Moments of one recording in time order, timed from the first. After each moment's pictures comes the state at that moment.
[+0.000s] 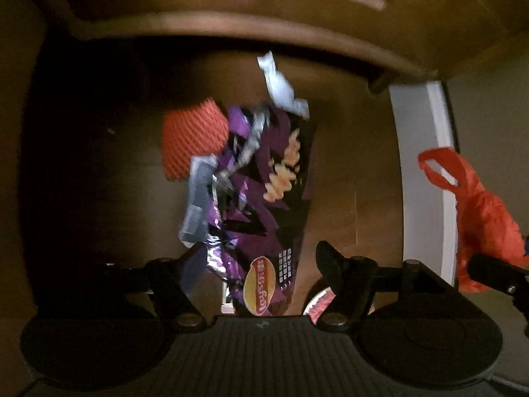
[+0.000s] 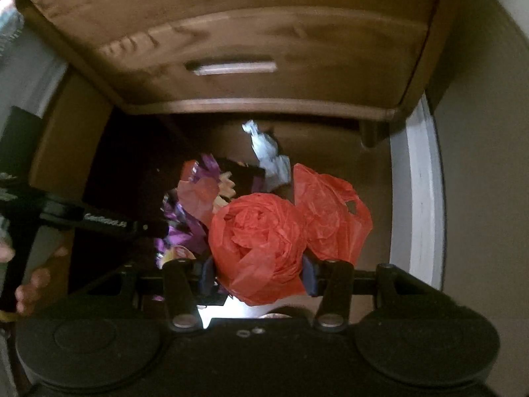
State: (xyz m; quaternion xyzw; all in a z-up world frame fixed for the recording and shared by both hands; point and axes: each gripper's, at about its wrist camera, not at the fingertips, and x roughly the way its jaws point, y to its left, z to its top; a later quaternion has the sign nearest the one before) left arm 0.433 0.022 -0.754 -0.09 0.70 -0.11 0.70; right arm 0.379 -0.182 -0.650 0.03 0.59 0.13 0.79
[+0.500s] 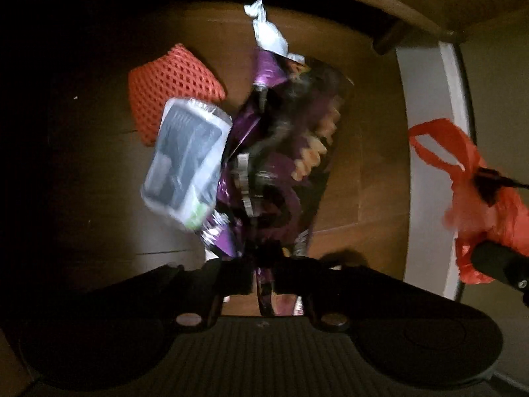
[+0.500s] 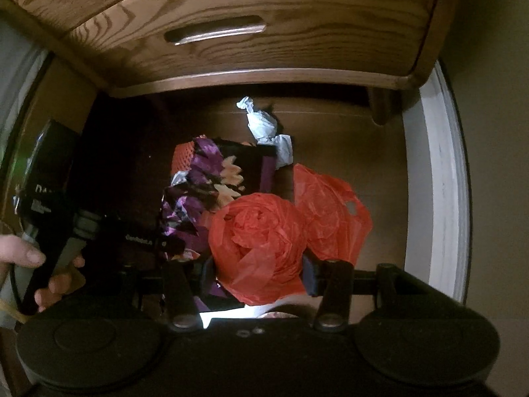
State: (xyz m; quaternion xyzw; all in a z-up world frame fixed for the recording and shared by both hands) left arm 0.431 -0.004 -0.783 -0.09 0.73 -0.12 0.66; right arm 0.386 -0.185 -0.689 0.04 0.61 0.14 0.78
